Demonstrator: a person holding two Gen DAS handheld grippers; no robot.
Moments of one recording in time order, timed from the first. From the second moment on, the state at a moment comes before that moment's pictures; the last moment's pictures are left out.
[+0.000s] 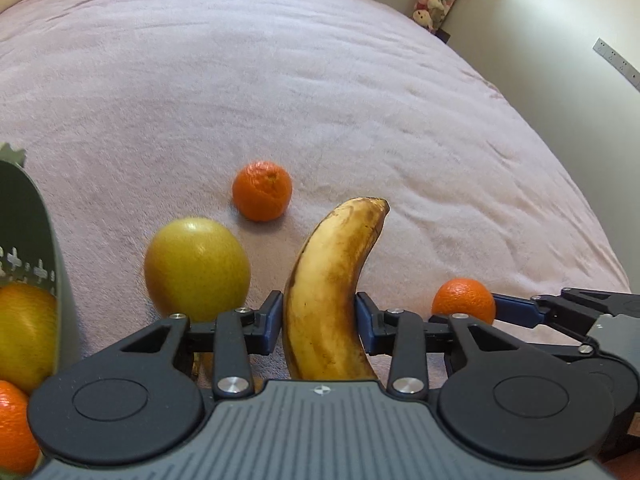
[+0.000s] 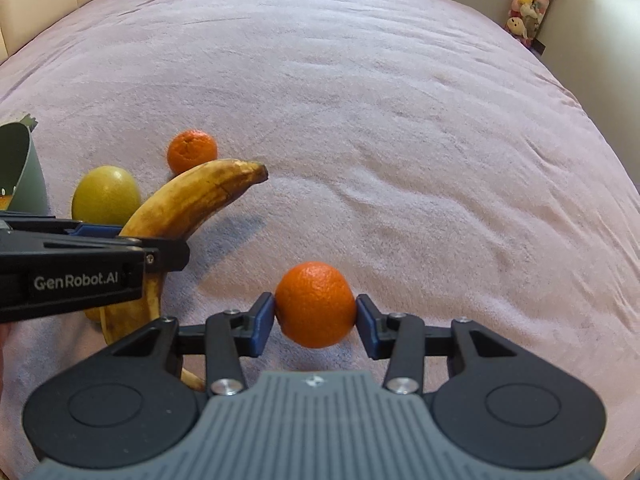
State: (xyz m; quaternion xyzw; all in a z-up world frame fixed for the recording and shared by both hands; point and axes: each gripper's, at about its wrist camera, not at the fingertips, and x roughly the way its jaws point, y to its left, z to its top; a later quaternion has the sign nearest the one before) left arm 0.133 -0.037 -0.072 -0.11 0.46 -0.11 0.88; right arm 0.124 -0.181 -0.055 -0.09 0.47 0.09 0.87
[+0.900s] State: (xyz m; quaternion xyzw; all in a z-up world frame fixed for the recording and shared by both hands) left arm 0.089 0.021 -0.006 -0.11 0.45 -0.05 0.88; right arm 0.091 -0.113 0.004 -0.13 0.40 0.16 0.89
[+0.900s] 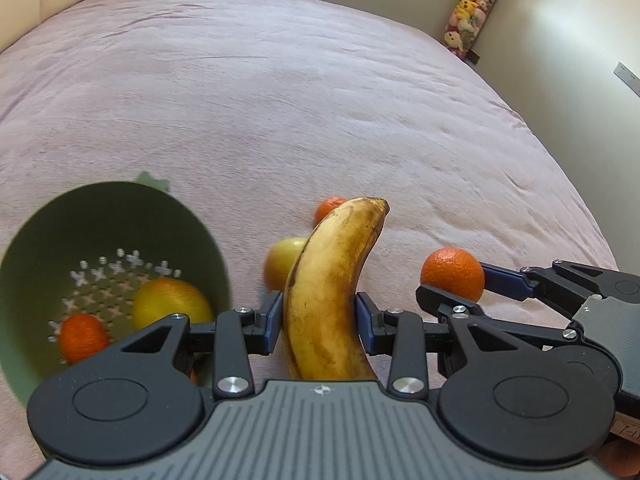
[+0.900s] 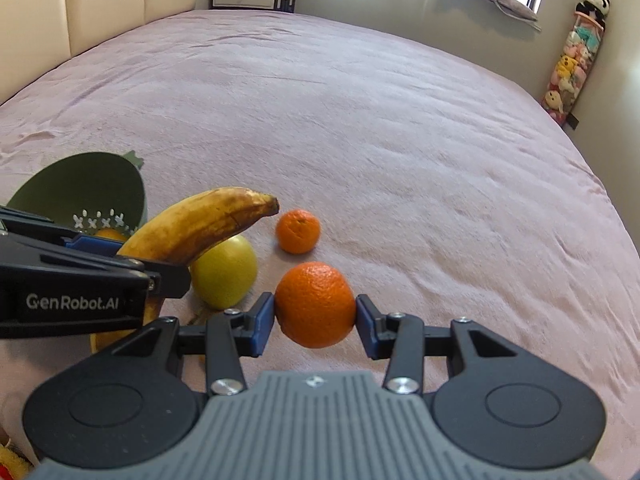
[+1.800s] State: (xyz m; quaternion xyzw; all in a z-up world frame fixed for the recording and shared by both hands) left arm 0.076 0.127 0.015 -0.11 0.42 0.03 0.90; right arm 0.076 -0.028 0.028 -0.13 0.35 0.26 0.89
